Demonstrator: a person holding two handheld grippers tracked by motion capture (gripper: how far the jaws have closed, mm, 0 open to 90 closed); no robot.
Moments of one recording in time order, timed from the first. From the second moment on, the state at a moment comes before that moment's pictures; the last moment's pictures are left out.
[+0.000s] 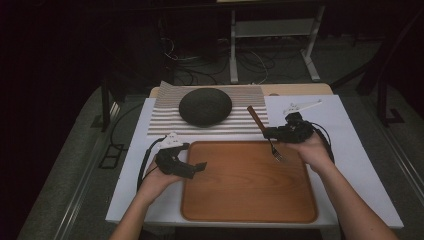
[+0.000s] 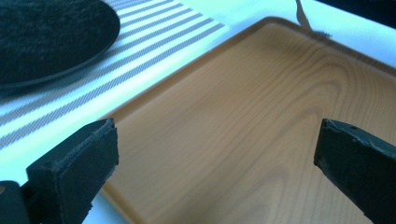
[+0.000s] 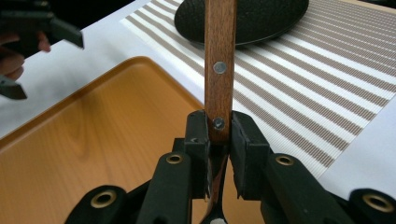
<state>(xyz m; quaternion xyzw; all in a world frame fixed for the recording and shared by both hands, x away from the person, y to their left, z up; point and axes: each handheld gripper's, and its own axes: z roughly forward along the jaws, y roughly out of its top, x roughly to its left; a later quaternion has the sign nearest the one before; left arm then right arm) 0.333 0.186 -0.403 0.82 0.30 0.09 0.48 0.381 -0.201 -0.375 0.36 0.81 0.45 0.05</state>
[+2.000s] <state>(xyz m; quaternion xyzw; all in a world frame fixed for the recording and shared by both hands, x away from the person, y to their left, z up) 0.349 0.094 -0.375 0.77 0.29 0.01 0.57 0.322 -0.144 -0.384 0.29 0.81 0.51 0.05</state>
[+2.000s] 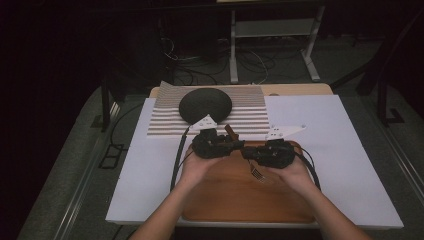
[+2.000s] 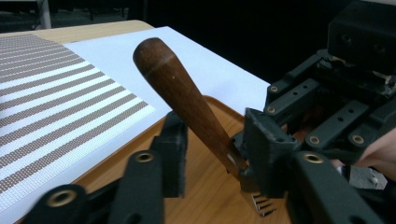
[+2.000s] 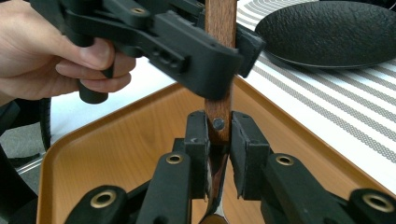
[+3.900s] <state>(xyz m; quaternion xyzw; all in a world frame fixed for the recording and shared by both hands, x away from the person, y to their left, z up) 0.330 0.194 -0.350 0.79 0.25 -0.02 0.56 0.276 -0.277 -0.434 0.39 0.80 0.44 0.14</state>
